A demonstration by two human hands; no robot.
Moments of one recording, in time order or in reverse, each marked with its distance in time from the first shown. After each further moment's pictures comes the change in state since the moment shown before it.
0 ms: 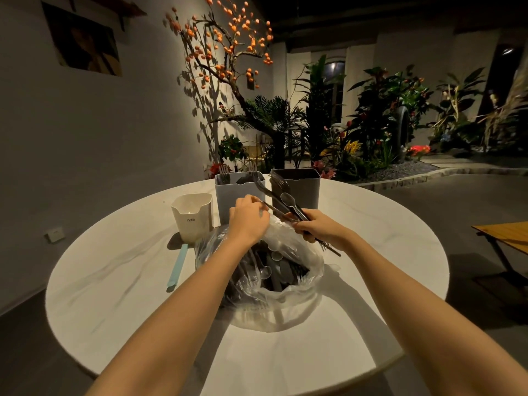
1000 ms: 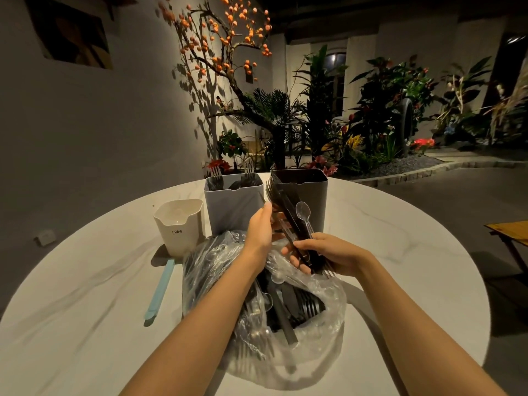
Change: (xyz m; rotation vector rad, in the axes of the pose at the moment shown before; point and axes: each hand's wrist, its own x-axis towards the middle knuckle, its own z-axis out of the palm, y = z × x) left_hand 0.015 0.019 0.038 -1.177 -0.099 -0.355; right_hand 0.020 0.038 -0.006 0.464 -0.419 0.074
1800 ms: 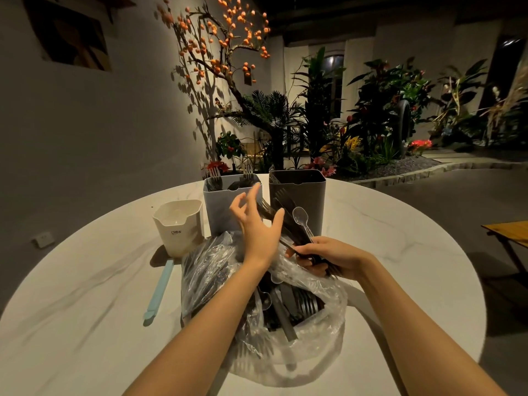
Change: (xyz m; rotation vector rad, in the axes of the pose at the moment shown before) left_hand -0.006 -0.003 0.004 0.382 0.266 0.397; right_hand -0.011 -0.001 0.004 -0.076 0.052 0.045
